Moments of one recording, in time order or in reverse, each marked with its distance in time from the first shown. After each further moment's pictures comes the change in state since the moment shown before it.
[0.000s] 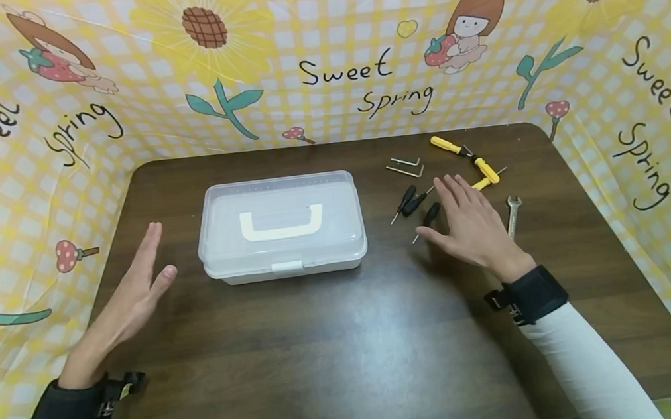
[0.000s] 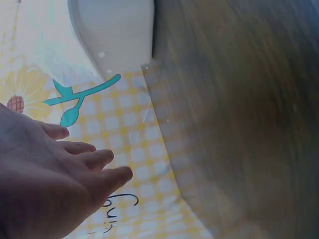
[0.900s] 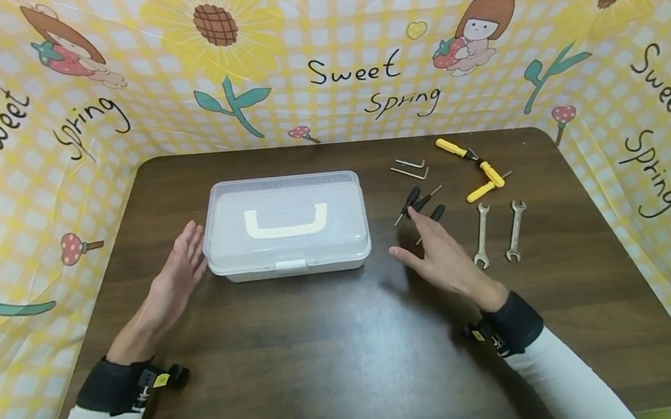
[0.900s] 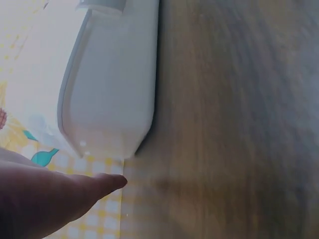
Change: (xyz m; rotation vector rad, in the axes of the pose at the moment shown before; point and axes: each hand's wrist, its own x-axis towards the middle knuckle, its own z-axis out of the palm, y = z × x) left_hand 0.015 0.024 0.029 -0.880 -0.103 -0.125; right_hand -0.010 -0.066 0.018 0.411 -0.193 0.147
